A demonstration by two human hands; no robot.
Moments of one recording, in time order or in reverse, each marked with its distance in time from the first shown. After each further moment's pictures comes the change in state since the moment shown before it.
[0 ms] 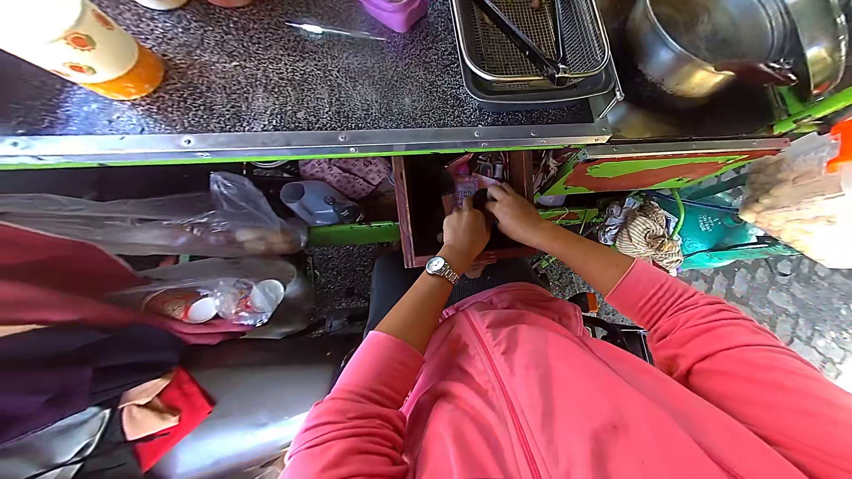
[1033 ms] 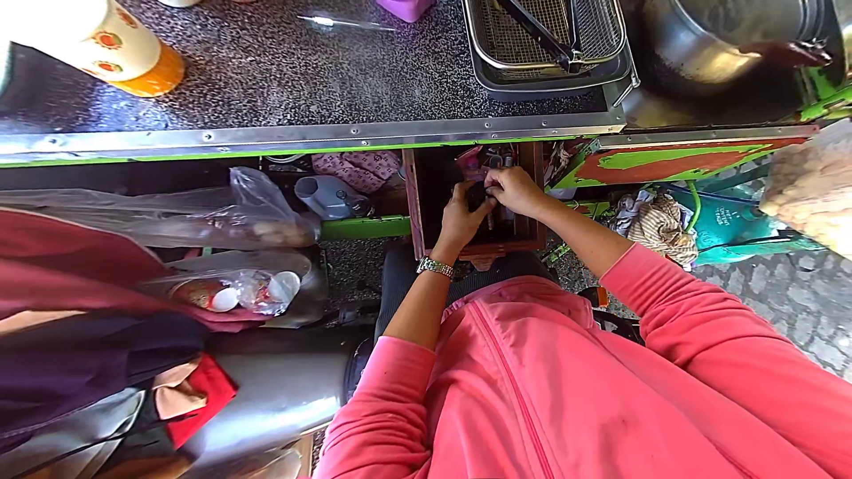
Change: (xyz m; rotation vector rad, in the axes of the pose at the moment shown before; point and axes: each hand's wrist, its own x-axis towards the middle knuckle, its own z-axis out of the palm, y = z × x) left_hand 0.012 -0.048 0.019 -0.836 0.227 0.073; right_hand 0.028 0.004 -0.017 0.333 0.066 0.073
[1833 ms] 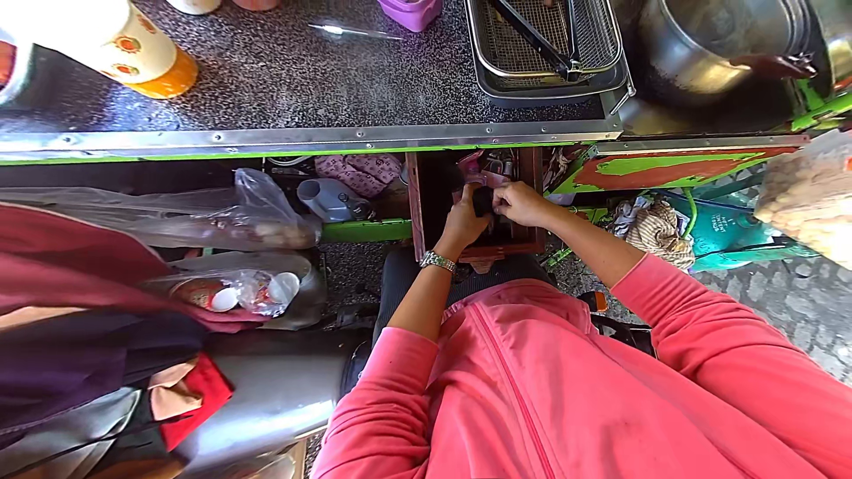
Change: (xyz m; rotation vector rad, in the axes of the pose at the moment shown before) left_hand 0.008 0.004 0.000 0.180 -0.138 -0.034; right_hand -0.015 0.003 -0.004 -0.054 -0.197 -0.011
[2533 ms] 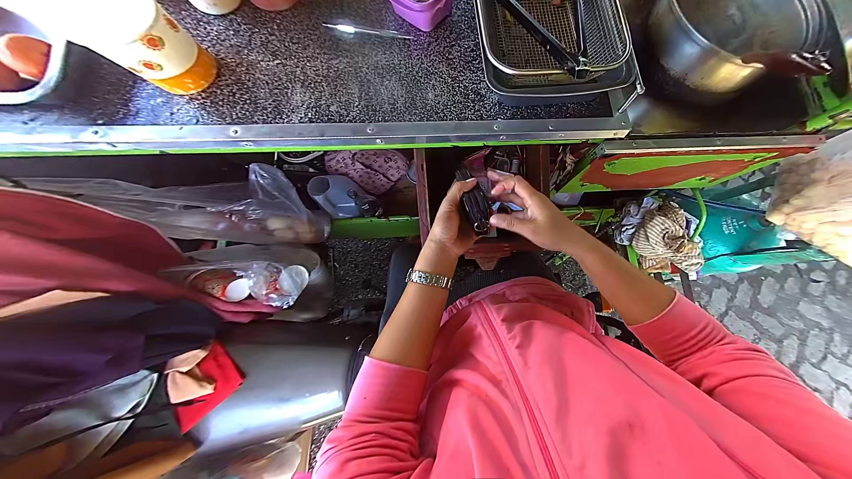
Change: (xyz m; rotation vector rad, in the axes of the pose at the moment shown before) left_hand -0.050 0.033 -0.028 -1.256 -0.098 -0.166; right_hand -0.062 -0.041 0.009 0.567 0.316 -0.331
